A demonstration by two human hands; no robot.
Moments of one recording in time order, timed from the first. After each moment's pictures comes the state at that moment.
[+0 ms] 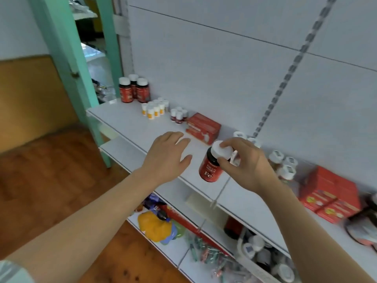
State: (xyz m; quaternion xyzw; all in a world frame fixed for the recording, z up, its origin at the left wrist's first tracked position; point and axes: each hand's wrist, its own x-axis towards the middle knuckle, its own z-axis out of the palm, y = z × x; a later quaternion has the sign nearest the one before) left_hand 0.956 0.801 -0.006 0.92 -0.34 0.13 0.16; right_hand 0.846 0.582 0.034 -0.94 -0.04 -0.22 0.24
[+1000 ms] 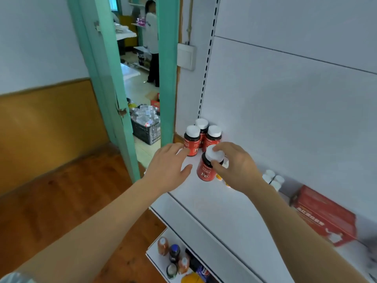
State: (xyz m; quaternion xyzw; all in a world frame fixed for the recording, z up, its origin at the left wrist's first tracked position) left_hand 1.319 1.001 -0.009 0.95 -0.28 0.11 0.12; right_hand 1.271 0.783 0.001 -0.95 -0.06 -0.19 0.24
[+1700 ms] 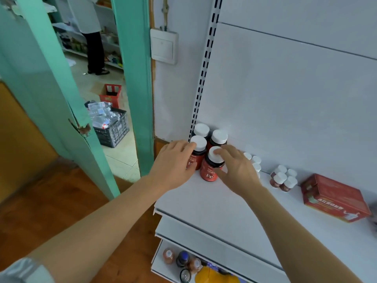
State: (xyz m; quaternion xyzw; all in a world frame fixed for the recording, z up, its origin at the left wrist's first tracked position) left_hand 1.478 1.016 -0.030 0.87 -0.47 0.07 0.17; right_hand 1.361 0.823 -0.046 -0.98 0.10 -0.17 0.10
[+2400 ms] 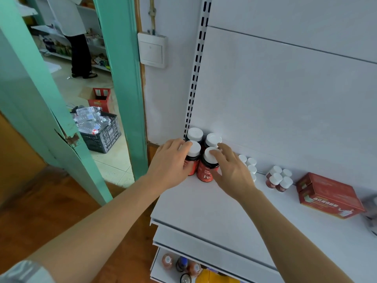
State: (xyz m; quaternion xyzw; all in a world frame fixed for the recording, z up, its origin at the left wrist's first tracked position) left_hand 1.502 1.000 -0.032 0.85 -0.48 0.10 0.18; right_hand 1.370 0.823 -0.052 -0.97 0.13 -0.18 0.07
